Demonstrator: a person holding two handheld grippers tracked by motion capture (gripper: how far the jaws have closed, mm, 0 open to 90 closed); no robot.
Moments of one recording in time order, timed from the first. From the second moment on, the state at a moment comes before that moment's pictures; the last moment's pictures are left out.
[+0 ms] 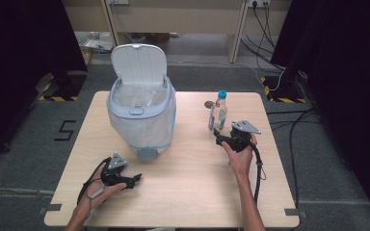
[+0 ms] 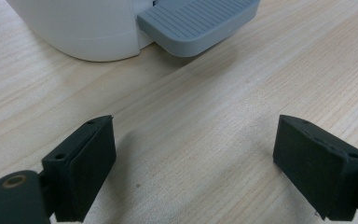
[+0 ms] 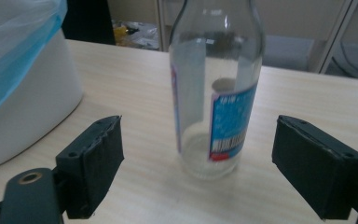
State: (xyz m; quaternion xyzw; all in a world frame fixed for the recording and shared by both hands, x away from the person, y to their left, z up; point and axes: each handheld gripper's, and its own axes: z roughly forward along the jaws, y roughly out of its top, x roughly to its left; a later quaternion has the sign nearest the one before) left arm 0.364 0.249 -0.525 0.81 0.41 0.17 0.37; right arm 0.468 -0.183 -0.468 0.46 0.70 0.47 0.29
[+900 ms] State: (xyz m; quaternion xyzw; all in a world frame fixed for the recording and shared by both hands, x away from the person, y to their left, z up) left arm 0.364 0.249 -0.525 0.81 0.41 0.17 0.37; right arm 0.529 -0.167 -0.501 0.47 0.70 0.44 0.29
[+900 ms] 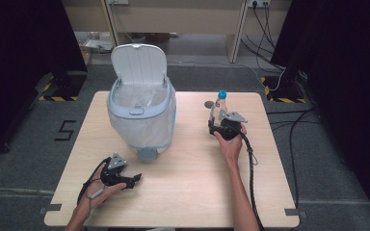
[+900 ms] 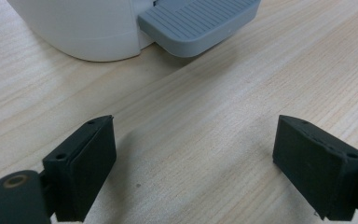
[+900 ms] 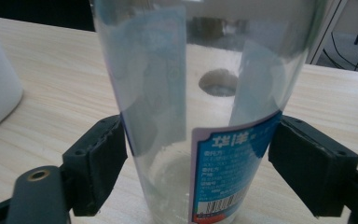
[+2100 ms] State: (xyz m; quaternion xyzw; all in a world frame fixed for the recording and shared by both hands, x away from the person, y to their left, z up) left arm 0.364 0.249 -0.525 0.81 0.41 0.18 0.37; right arm 0.488 -0.148 -0.436 0.42 0.71 0.48 0.30
